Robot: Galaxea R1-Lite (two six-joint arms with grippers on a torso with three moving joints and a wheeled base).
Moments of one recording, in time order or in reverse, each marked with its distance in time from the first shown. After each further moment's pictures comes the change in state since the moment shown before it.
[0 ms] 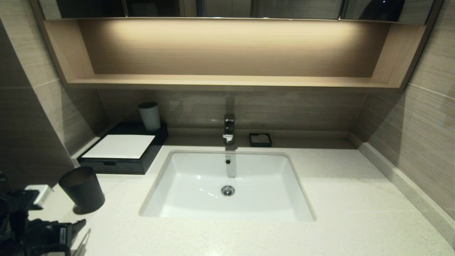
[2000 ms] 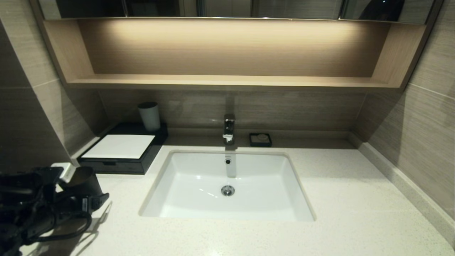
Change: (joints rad) left arm -0.049 0.269 -0.209 -0.137 -0.004 -0.046; right arm 0.000 0.000 0.000 0.000 0.000 0.000
